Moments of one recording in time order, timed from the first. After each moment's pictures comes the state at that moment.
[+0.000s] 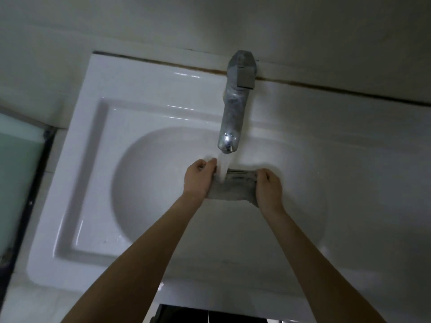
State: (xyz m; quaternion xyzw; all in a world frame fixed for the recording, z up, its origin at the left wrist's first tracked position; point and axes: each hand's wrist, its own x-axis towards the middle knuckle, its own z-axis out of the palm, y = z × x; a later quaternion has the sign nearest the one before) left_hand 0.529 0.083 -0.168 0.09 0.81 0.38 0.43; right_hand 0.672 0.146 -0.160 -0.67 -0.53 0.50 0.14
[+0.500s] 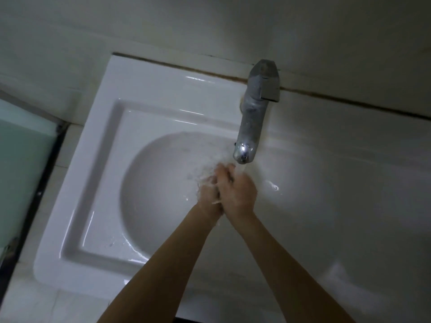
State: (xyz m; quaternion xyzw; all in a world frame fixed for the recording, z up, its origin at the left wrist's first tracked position) left_hand 0.544 0.076 -0.164 -0.12 0.63 0.49 0.59; right_hand 0.594 0.110 -0.145 -0.59 -0.68 0.41 0.13
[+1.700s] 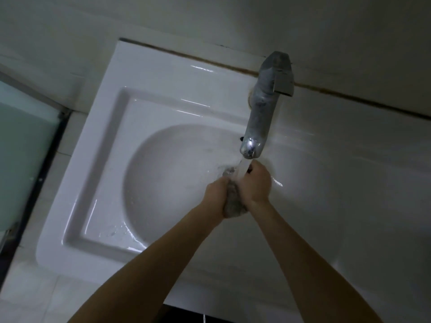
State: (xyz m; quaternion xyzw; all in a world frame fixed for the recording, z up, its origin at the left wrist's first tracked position) left_hand 0.550 0.081 -0.151 -0.25 0.60 0.44 0.63; right_hand 0.607 0.141 -0.169 -0.63 -0.68 0.37 0.05
